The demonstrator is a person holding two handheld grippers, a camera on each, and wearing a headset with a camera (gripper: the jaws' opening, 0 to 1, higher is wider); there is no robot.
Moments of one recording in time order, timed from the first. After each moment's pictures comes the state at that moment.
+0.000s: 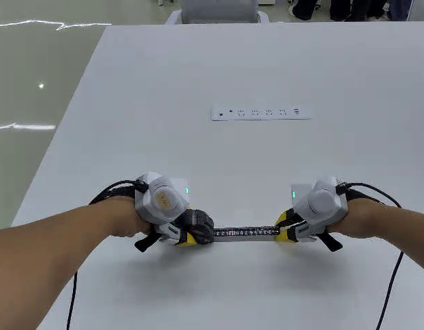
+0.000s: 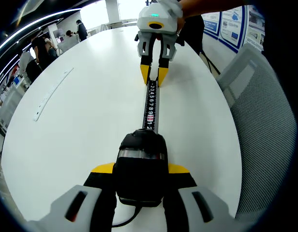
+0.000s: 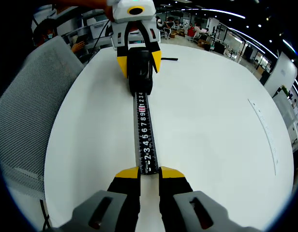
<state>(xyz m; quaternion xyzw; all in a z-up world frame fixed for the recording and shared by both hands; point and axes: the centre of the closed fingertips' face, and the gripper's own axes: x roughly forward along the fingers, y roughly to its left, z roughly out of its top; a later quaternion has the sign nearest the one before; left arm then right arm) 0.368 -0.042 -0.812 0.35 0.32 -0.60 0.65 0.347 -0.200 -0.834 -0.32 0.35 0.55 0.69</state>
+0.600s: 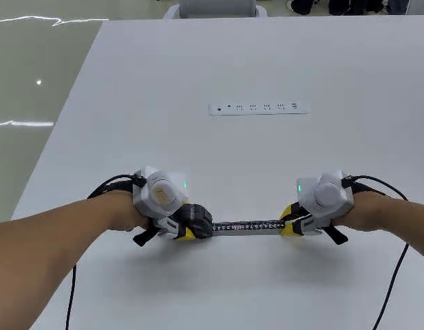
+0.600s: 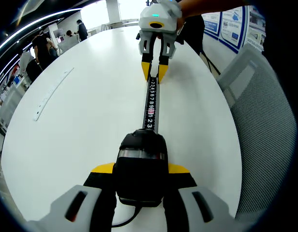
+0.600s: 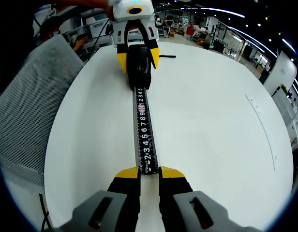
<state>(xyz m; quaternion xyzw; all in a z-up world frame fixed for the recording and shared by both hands) 0.368 -0.042 -0.812 0.35 0.32 -0.60 0.65 0.348 -0.216 -0.834 -0.32 0.36 0.55 0.68</state>
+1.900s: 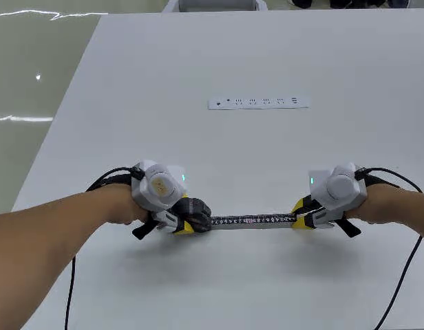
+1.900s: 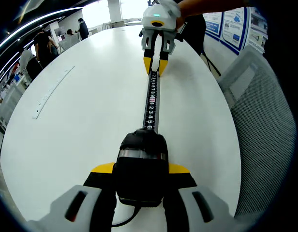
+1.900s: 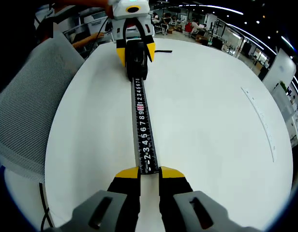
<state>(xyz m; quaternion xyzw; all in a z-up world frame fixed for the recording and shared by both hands) 0.368 -0.041 -0.813 0.35 0.33 -0.59 0.65 0.346 -0.243 -0.834 -0.33 0.37 0.54 0.68</state>
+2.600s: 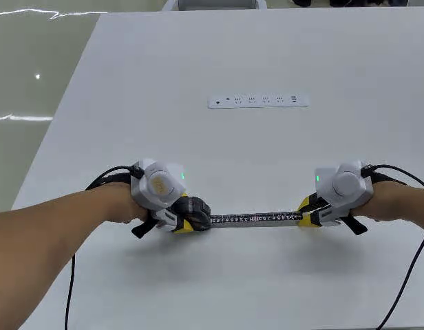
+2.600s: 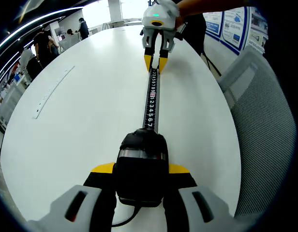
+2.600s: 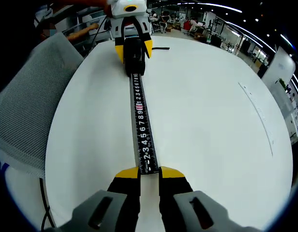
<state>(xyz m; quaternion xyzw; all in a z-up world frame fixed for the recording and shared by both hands) 0.367 -0.041 -0.812 0.35 0.33 -0.59 0.65 0.344 -0.258 -0.833 -0.33 0.38 0.53 0.68</state>
